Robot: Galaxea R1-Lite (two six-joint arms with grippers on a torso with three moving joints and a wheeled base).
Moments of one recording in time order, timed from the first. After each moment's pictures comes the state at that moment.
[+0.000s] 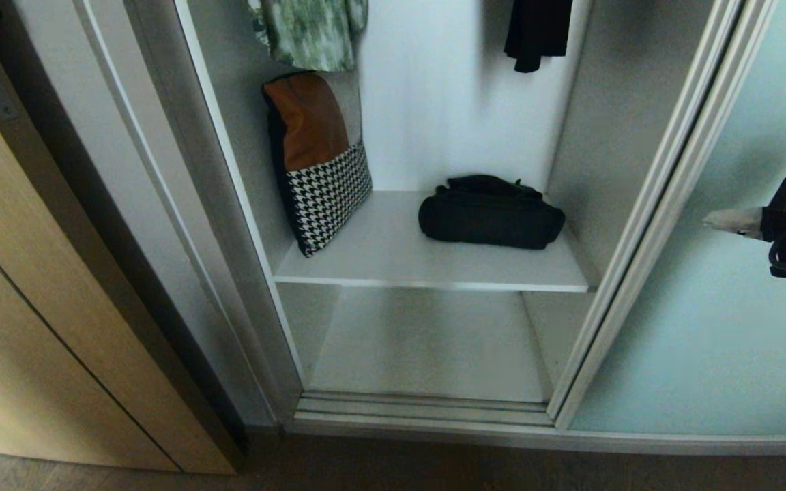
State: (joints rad) left arm 0.02 0.00 0.00 0.00 0.00 0.00; right arm -0.40 1.72 -1.26 -0.15 0.74 0.67
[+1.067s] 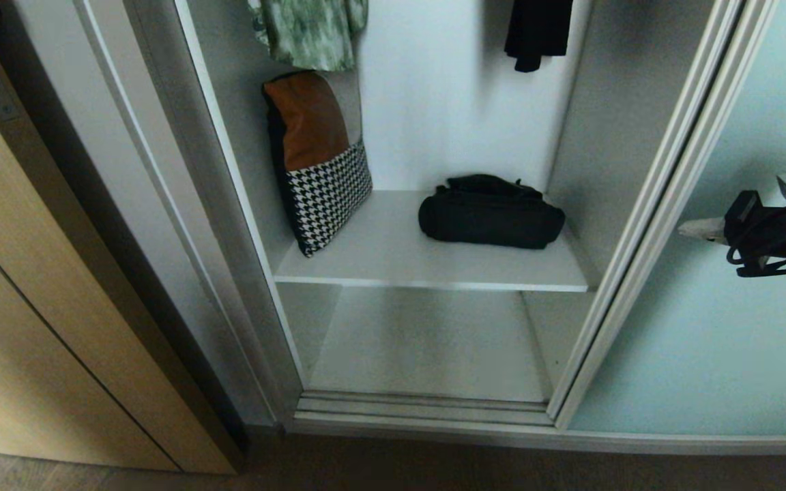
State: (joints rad) left arm 0.02 0.00 0.00 0.00 0.00 0.00; right arm -0.38 1.92 -1.40 -0.16 0.67 0.67
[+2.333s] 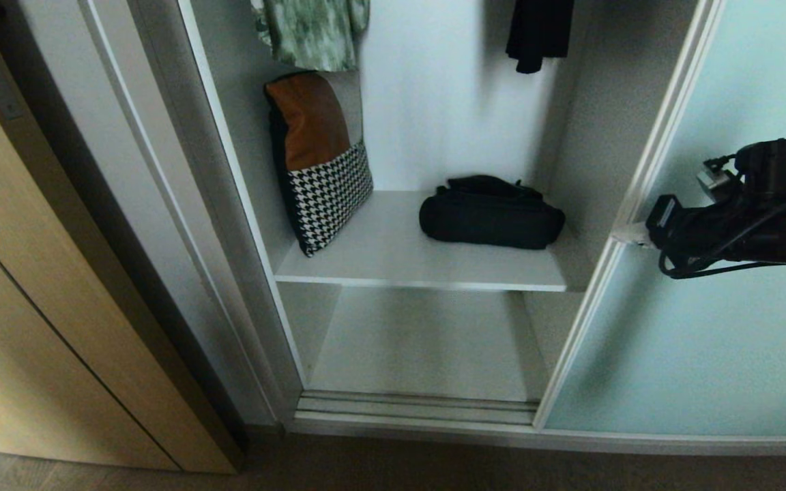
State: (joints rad) left arm 0.02 0.00 0.00 0.00 0.00 0.00; right arm -0.09 1.88 -1.35 -0.15 0.49 0.66
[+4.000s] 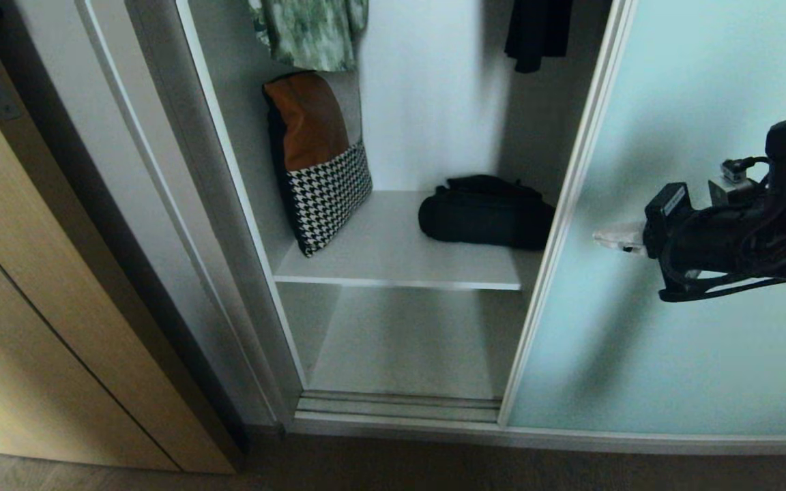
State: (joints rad) left arm 0.02 0.00 0.00 0.00 0.00 0.00; right arm 0.15 1.59 -1.14 -0.15 0.32 1.10
